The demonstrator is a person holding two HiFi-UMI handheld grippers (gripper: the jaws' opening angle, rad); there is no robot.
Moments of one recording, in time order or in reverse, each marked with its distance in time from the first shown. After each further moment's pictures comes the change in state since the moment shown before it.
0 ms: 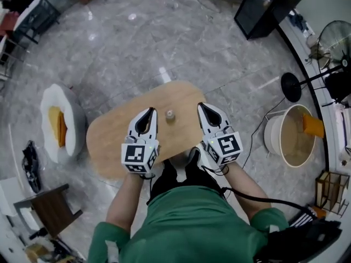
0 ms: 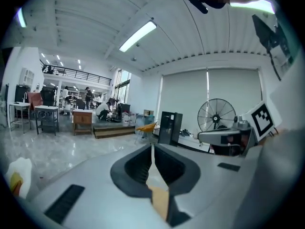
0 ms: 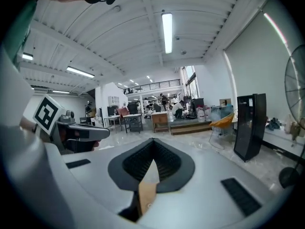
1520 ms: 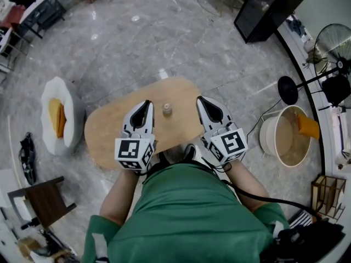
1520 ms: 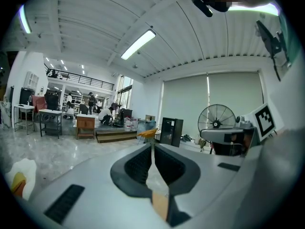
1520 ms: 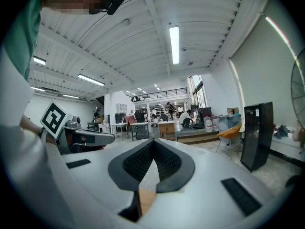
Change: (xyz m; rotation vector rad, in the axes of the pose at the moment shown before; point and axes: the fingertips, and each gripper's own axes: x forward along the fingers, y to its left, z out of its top) left arm -0.059 -0.037 0.046 -0.007 -0.060 0.029; right arm -0.066 0.033 0.060 -0.040 -0.109 0.088
